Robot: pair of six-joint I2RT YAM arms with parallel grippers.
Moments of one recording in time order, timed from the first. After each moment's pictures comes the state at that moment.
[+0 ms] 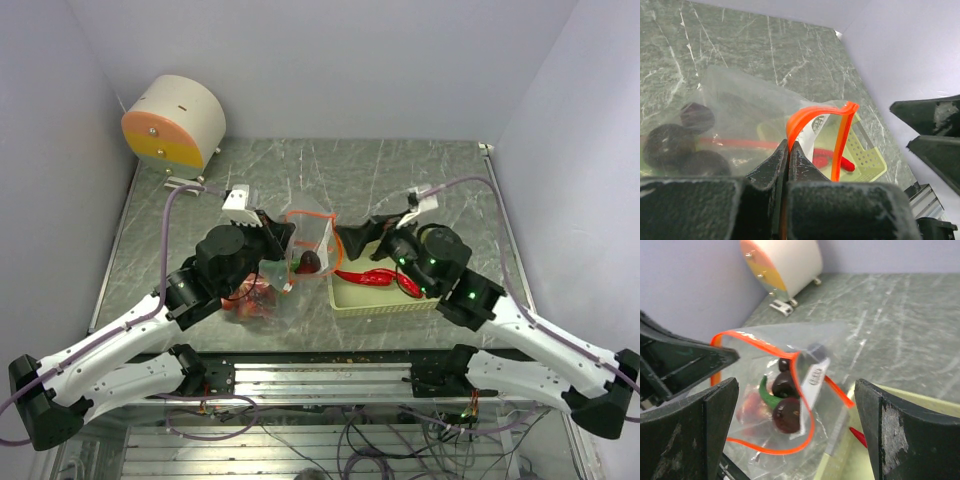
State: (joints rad) left arm -0.87 0.87 0.81 -0.07 -0.36 -0.57; right arm 0.92 0.92 0.83 0.06 0.27 0.39
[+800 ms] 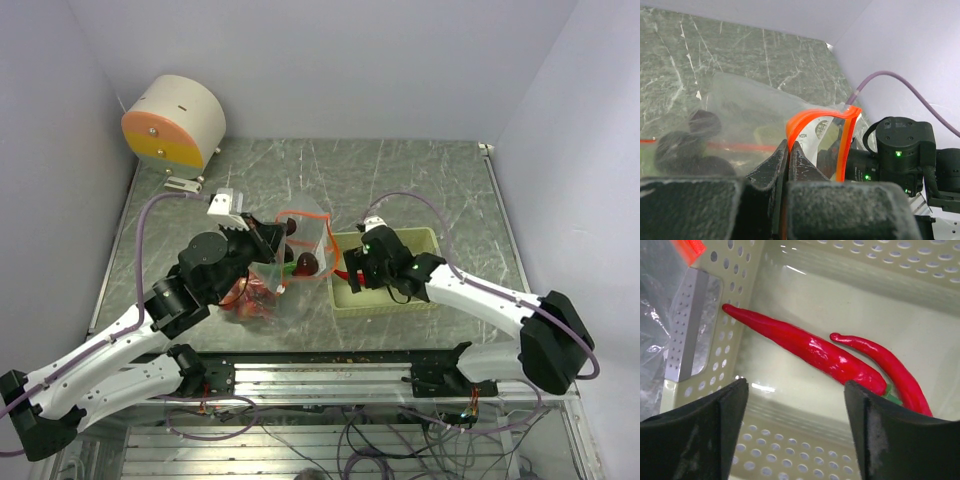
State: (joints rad) left arm -0.87 0.78 0.80 -0.08 -0.36 -0.57; right arm 0.76 1.28 0.76 -0.35 0.17 0.35
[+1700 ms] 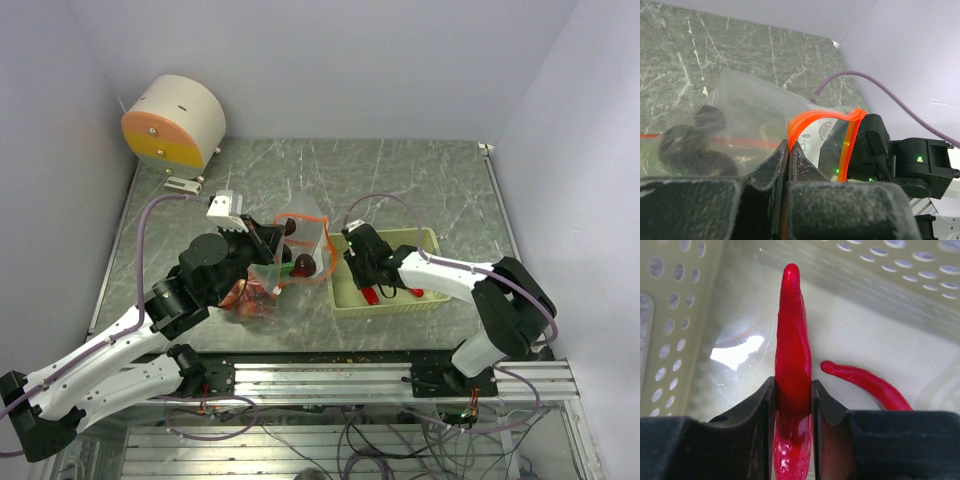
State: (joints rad) left arm -0.87 0.77 0.79 -0.10 -0.38 -0.57; right arm 0.74 1.57 0.82 -0.28 0.18 0.20
